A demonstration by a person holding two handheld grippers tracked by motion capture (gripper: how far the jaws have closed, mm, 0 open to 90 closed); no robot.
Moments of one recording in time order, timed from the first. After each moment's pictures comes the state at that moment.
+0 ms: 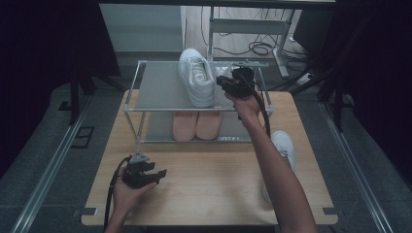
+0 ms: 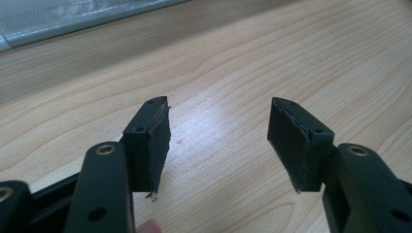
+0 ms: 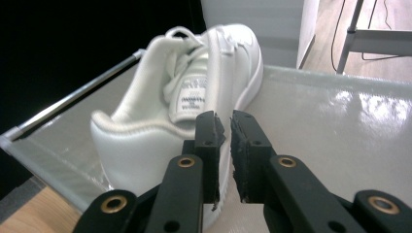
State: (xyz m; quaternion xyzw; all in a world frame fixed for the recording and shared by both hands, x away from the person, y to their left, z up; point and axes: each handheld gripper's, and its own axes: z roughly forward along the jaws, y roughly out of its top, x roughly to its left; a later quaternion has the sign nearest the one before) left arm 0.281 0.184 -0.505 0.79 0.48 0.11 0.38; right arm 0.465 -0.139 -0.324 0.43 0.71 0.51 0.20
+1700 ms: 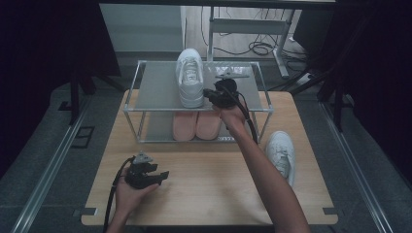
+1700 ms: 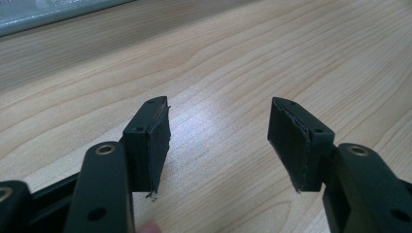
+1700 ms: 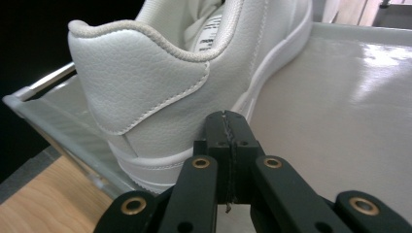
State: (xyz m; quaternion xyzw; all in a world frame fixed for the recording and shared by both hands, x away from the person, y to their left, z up) left arm 0.282 0.179 -0.510 0.80 0.47 0.10 0.37; right arm 0.456 -0.097 -0.354 0.42 0.74 0.49 0.17
